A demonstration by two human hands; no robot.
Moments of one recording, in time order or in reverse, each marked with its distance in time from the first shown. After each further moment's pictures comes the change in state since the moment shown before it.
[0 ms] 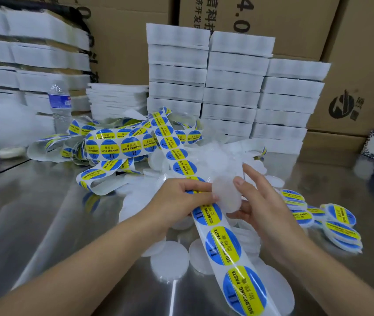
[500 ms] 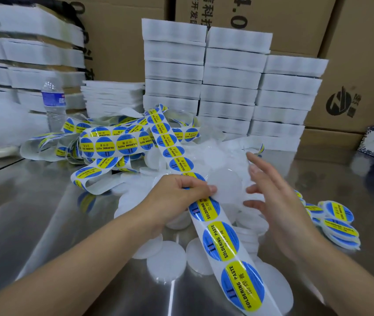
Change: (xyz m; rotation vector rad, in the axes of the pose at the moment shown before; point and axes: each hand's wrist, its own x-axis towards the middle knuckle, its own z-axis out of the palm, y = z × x) left_hand 0.005 -0.001 -0.003 0.038 -0.056 0.017; right_hand -0.003 -0.016 -0.011 -0.082 0.130 -0.099
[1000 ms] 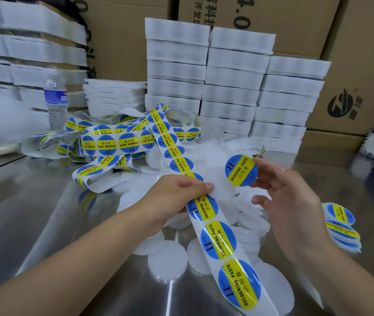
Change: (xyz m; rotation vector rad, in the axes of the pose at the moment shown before) left_hand 0.000 0.001 -0.004 -0.102 -0.007 -0.111; right_hand -0.008 -0.010 -0.004 0.238 -0.040 -0.053
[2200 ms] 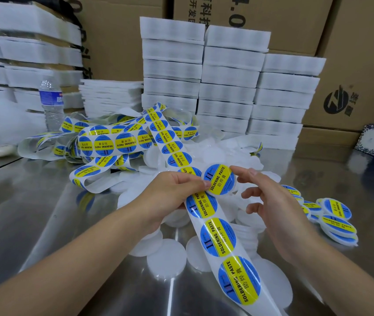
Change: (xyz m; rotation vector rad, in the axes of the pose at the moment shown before) left_hand -0.004 0.005 0.000 0.020 -0.017 0.025; right_hand -0.001 0.007 0.006 -0.351 -0.008 0.141
